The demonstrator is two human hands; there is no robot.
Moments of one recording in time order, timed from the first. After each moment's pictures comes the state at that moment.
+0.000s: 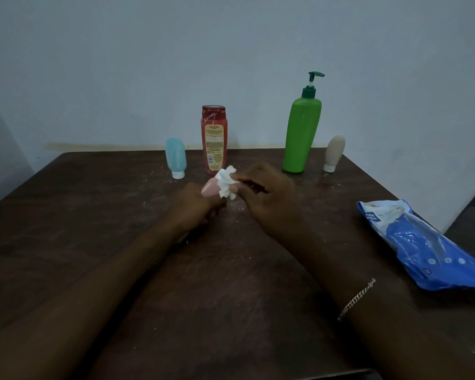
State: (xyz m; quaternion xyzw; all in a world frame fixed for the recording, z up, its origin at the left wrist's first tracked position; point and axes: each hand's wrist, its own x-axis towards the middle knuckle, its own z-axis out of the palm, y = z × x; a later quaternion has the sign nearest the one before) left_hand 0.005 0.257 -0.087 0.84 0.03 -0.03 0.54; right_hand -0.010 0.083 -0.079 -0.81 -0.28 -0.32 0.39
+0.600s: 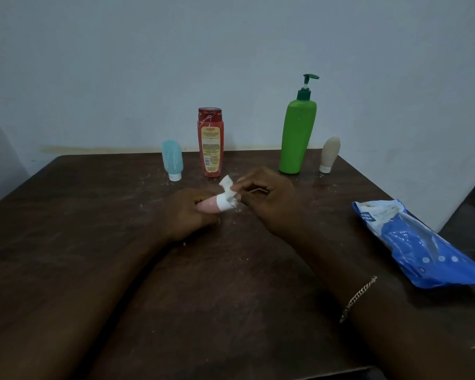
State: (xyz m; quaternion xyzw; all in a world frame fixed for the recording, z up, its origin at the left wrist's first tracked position) left_hand 0.002 0.277 -0.090 0.90 -0.12 0.00 0.41; right_hand -0.008 0.070 -0.078 -0.84 -0.25 -0.24 0.43
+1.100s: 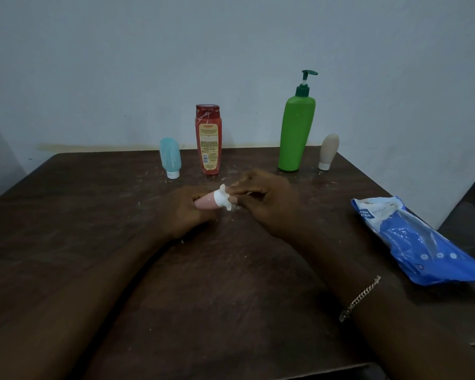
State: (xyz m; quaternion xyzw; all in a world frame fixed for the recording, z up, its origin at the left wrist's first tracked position) left_hand 0.003 0.275 -0.091 0.89 -0.15 0.01 0.42; right_hand -0.011 0.069 -0.076 -0.85 -0.28 -0.23 0.37
